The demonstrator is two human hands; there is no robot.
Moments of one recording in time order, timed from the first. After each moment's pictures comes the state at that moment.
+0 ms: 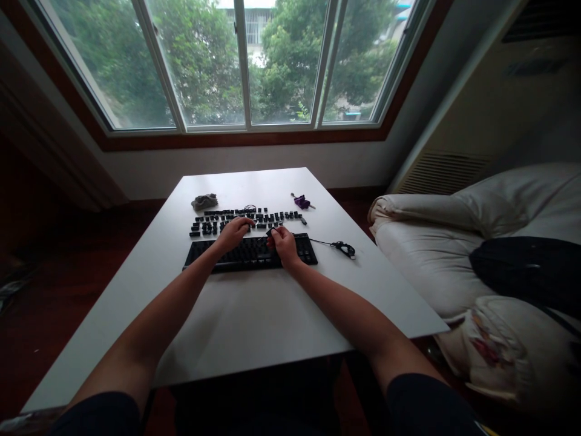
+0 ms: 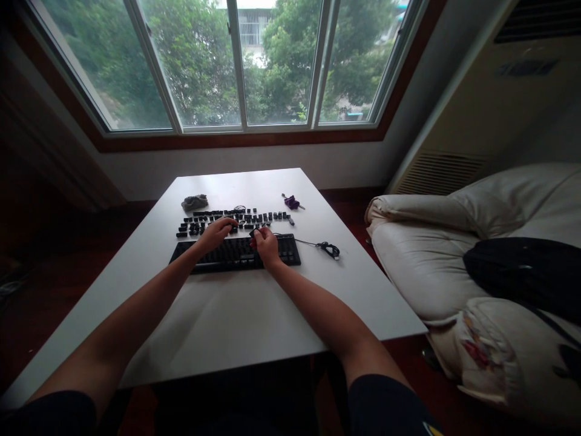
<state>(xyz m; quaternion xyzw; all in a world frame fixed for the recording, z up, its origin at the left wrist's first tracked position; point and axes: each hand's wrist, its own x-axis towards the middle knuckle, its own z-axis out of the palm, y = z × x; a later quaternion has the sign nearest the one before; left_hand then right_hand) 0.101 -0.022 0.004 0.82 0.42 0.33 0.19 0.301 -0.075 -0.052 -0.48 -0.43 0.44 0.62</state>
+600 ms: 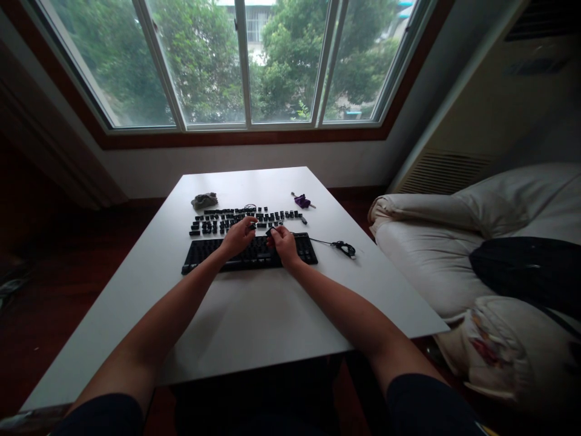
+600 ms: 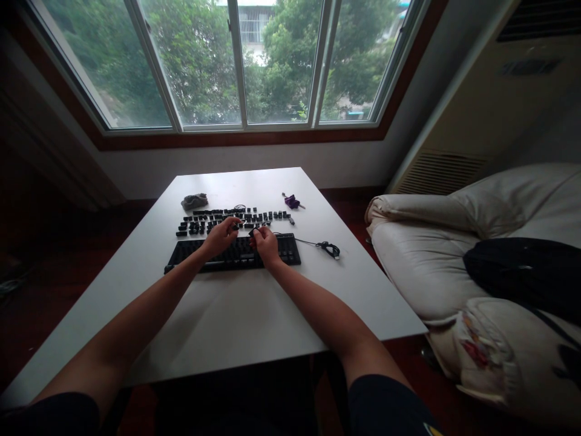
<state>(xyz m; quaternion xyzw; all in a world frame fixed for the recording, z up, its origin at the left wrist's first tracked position) 0.117 -0.041 0.000 0.82 0.44 0.34 0.17 0.300 -0.077 -0.049 -0.47 -0.43 0.45 0.63</state>
